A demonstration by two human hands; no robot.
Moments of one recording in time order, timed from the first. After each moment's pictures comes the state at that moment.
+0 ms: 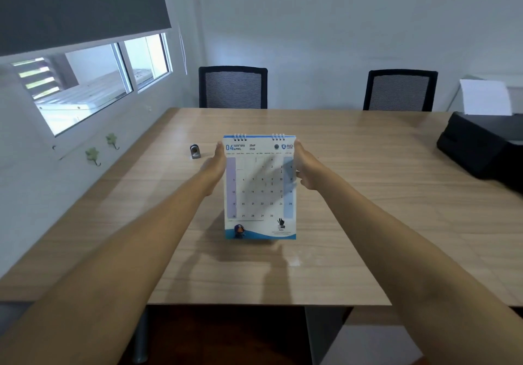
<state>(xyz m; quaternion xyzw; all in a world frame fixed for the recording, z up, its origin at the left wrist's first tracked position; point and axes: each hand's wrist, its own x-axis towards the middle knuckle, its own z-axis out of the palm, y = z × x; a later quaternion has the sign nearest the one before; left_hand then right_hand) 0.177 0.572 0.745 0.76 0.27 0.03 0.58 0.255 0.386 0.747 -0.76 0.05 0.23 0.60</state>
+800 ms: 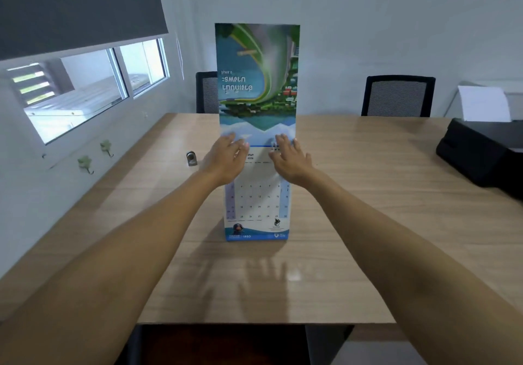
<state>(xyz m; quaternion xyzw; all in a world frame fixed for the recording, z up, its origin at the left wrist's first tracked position) 0.217 0.575 0.755 0.97 0.03 0.15 0.21 0.261 0.397 0.760 -0.94 -0.22 0.02 0.26</state>
